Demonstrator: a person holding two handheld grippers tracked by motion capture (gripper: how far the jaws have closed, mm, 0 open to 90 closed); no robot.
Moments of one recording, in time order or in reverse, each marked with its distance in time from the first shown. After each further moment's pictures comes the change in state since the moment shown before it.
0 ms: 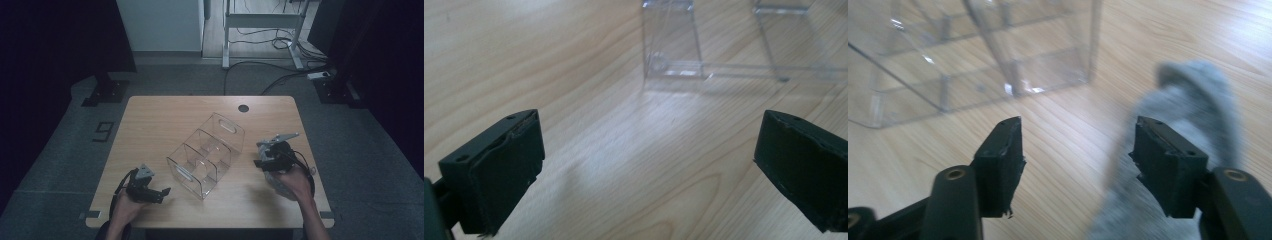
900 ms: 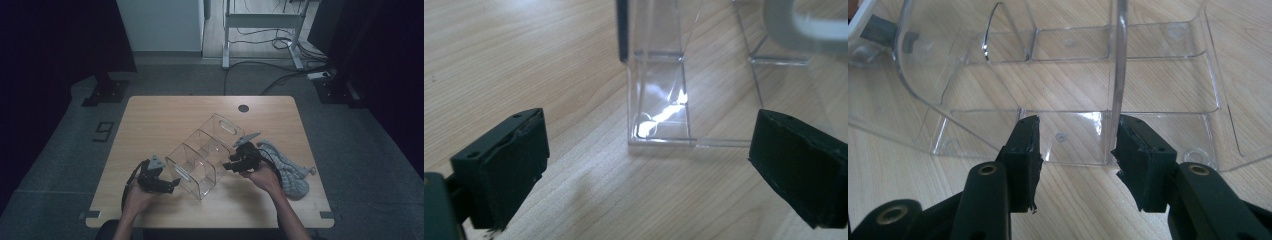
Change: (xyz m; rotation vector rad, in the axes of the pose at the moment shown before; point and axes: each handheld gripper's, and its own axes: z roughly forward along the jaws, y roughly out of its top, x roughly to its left) left arm -0.007 0.031 0.023 -0.014 0.018 0.020; right arm 0.050 0.033 0.071 0.024 0.220 -0.139
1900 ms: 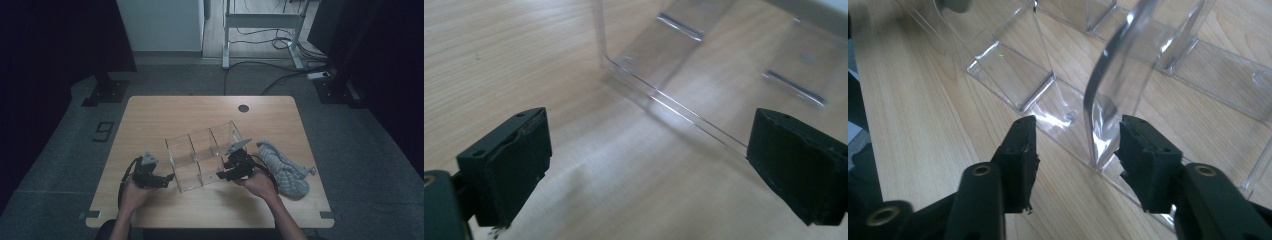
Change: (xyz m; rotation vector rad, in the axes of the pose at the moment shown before) left arm 0.020 -0.007 -0.005 0.002 0.020 -0.065; right arm 0.027 -0.001 0.010 0.051 0.045 -0.041
